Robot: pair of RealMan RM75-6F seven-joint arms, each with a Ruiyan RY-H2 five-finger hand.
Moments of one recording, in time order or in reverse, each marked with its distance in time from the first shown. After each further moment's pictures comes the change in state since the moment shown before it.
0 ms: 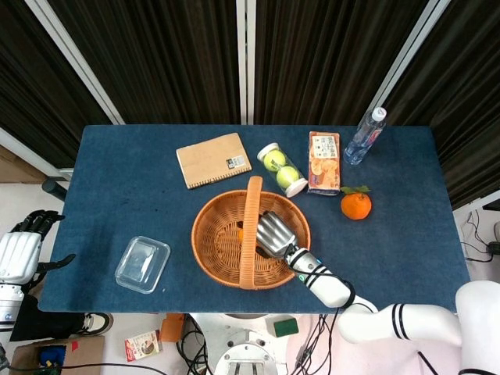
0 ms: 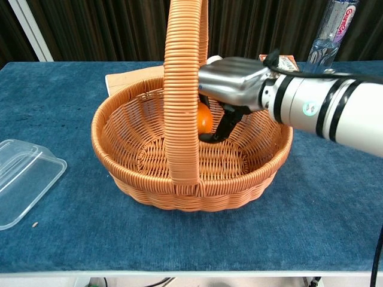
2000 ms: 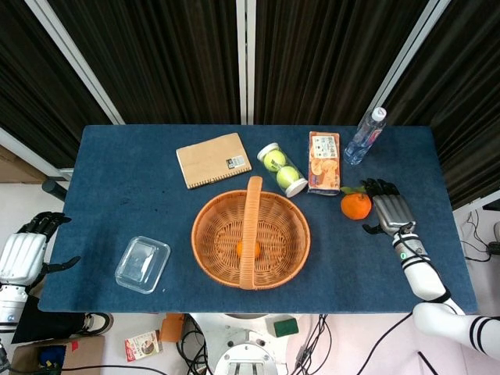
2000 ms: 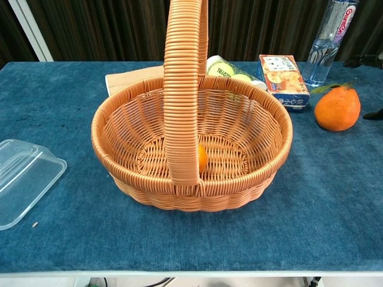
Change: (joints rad) left arm -0.002 0.015 0.004 -0.033 0.019 -0.011 -0.018; right arm -0.237 0.326 -0.084 0.163 0.152 0.076 0.419
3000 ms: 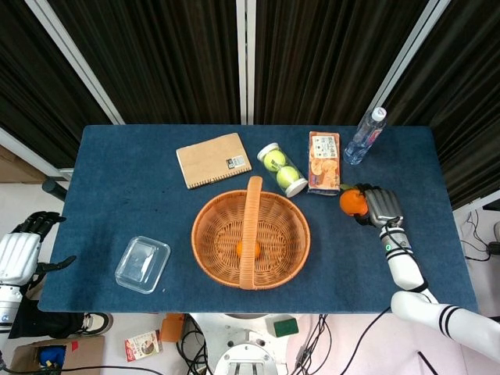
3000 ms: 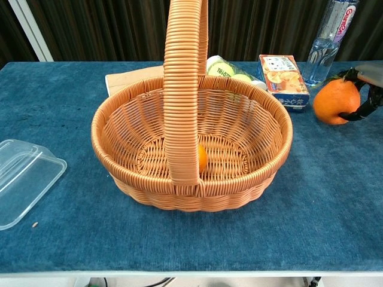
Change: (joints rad) left arm 0.005 0.013 -0.002 0.006 -0.003 0.002 -0.033; right arm 0.013 -0.171 0.047 0.189 0.027 0.023 0.006
